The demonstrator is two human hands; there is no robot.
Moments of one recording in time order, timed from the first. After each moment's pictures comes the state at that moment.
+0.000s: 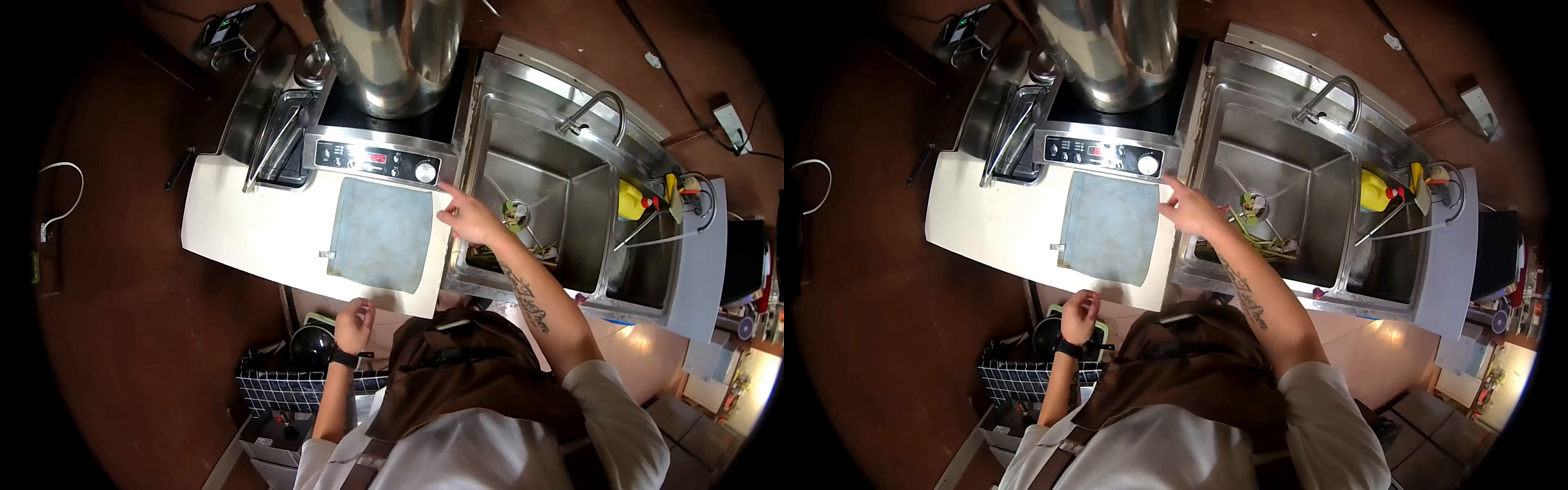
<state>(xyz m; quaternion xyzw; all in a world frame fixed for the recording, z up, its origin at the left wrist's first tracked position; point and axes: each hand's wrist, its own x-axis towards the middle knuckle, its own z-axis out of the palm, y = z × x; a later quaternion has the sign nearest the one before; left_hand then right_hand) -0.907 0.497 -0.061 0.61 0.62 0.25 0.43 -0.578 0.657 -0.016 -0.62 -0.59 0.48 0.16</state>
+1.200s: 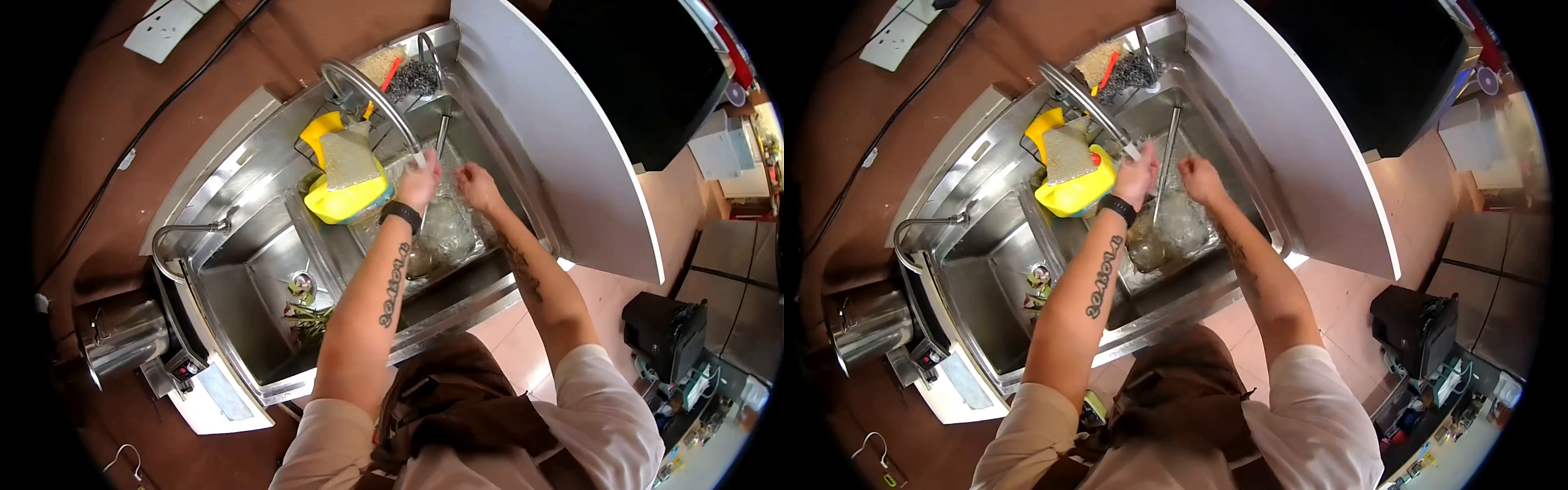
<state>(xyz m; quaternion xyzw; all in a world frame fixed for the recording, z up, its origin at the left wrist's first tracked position) 0.124 0.470 -0.120 0.60 0.38 0.08 0.70 0.230 0.342 -0.186 -0.82 -0.19 0.32 0.44</state>
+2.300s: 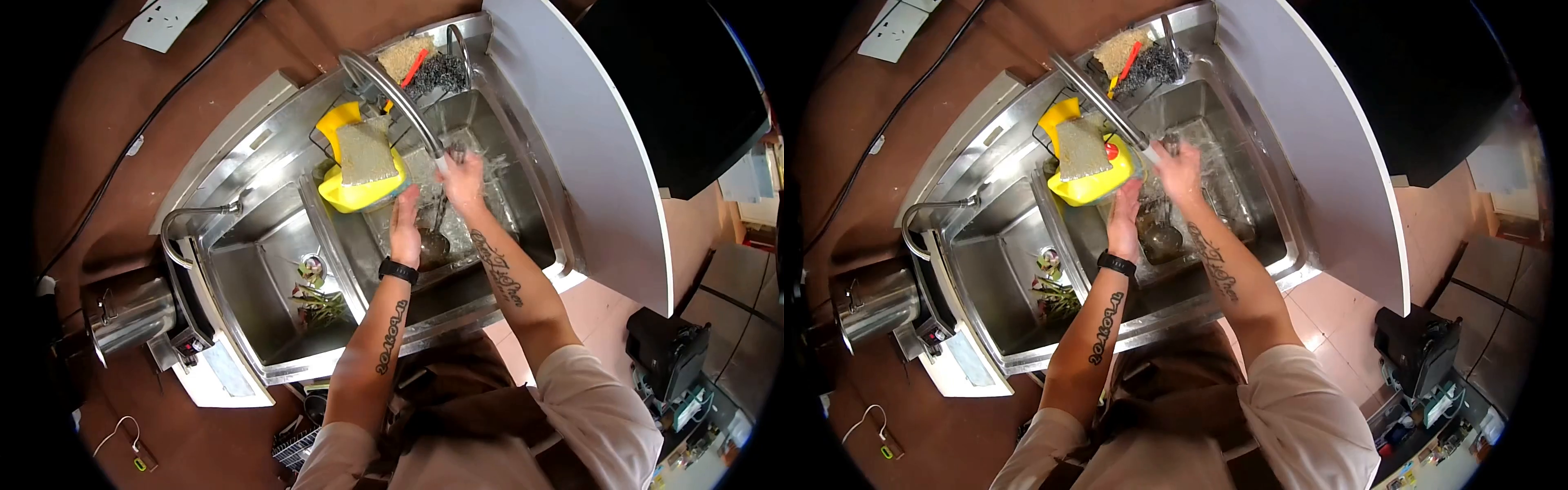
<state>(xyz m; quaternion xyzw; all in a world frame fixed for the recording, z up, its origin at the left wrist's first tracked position) 0.036 0.449 -0.137 0.49 0.41 0.22 0.74 0.183 0.414 -0.133 -0.65 -0.09 0.35 0.67</state>
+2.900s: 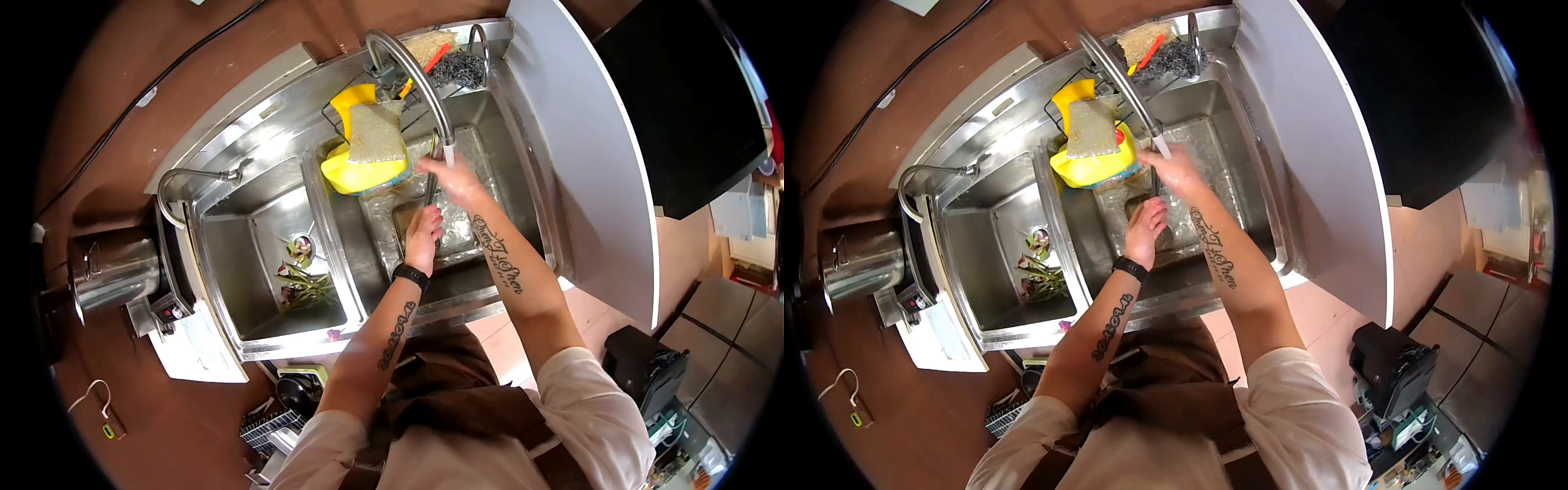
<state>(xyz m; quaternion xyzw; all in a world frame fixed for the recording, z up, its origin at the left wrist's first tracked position) 0.026 0.393 -0.166 0.33 0.47 0.19 0.80 0.188 0.423 -0.134 -0.62 -0.19 0.44 0.62</state>
